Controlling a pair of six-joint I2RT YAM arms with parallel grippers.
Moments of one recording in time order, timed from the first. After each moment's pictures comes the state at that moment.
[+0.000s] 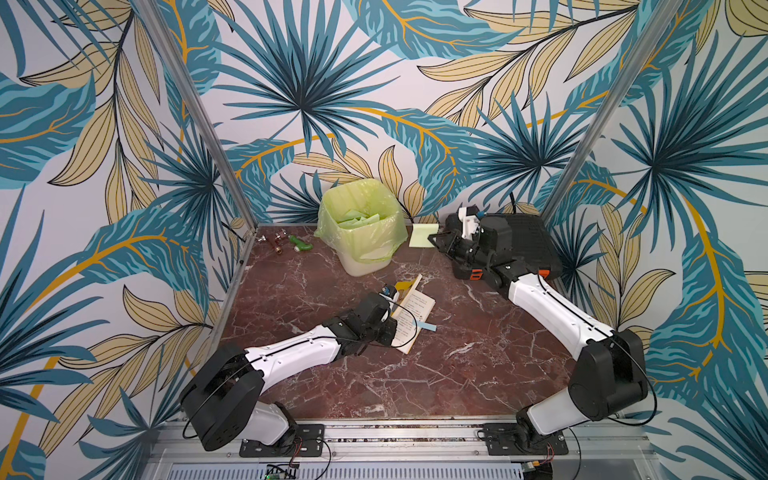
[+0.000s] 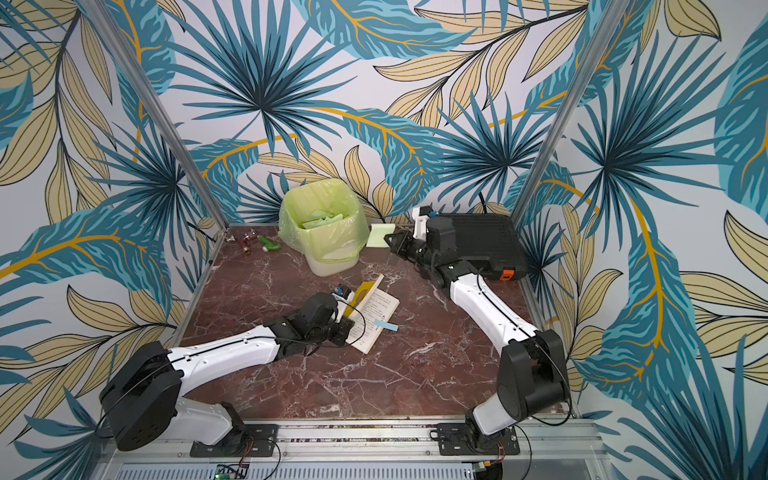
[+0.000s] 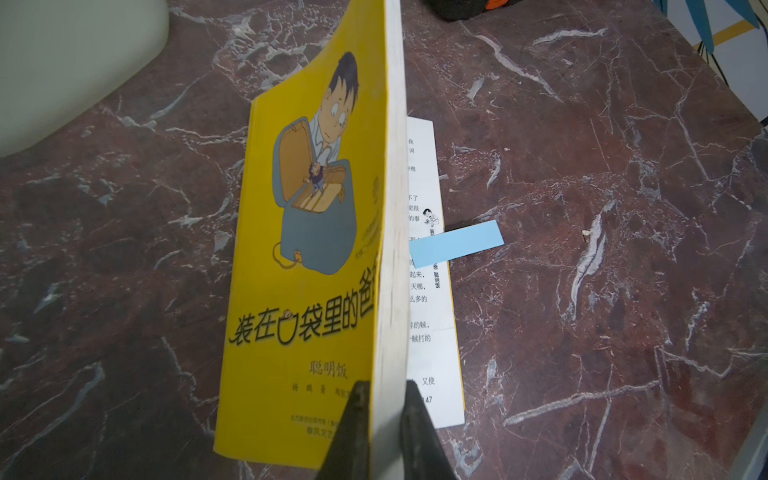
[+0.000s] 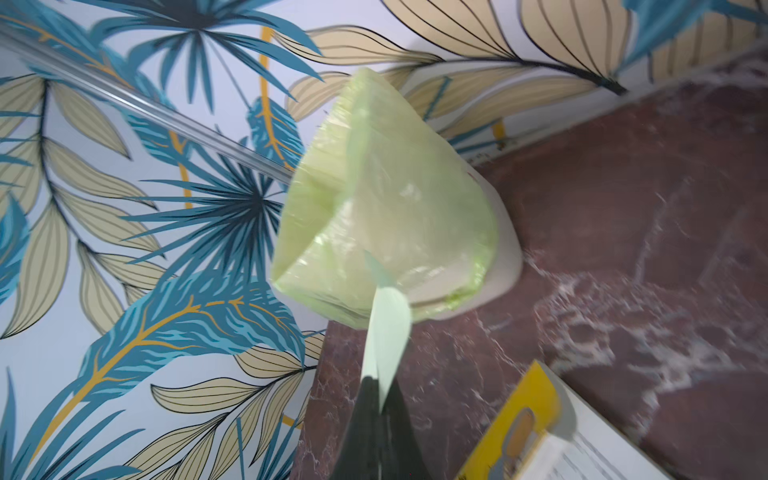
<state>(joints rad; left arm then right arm) -0.77 1.43 0.79 -0.13 0.00 -0.32 0.33 1.57 1.32 0.00 -0.42 0.80</state>
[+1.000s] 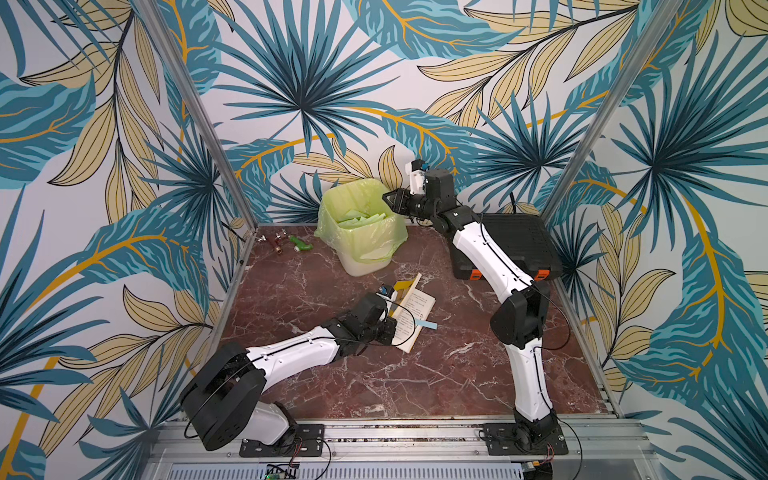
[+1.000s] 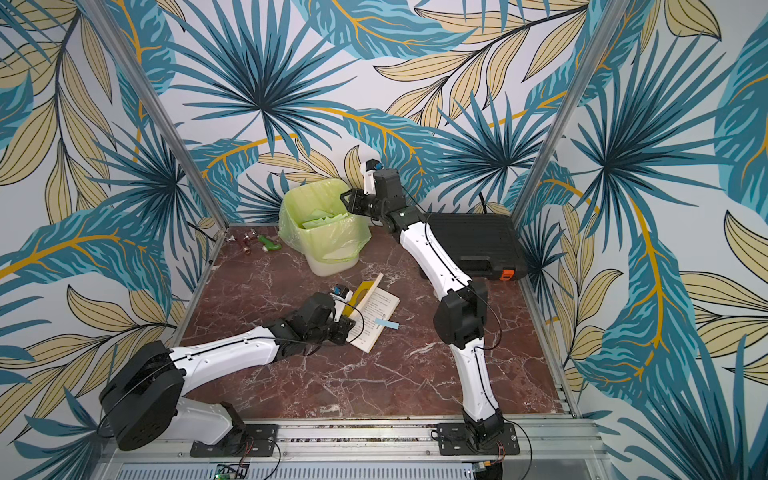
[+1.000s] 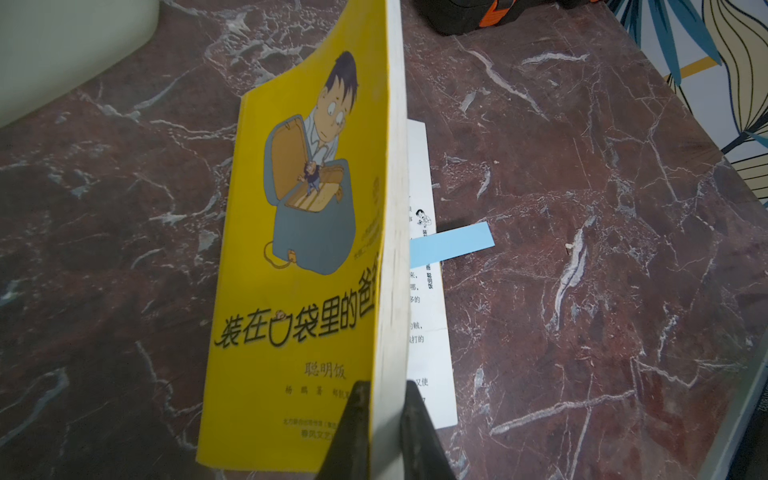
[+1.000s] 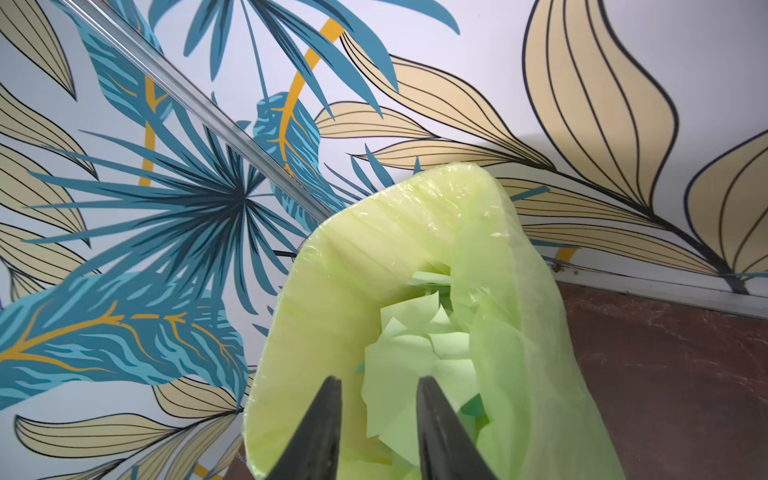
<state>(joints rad) -0.76 1.43 0.76 -0.06 0.05 -0.37 0.44 2.23 2.33 -0.42 -0.30 0.52</state>
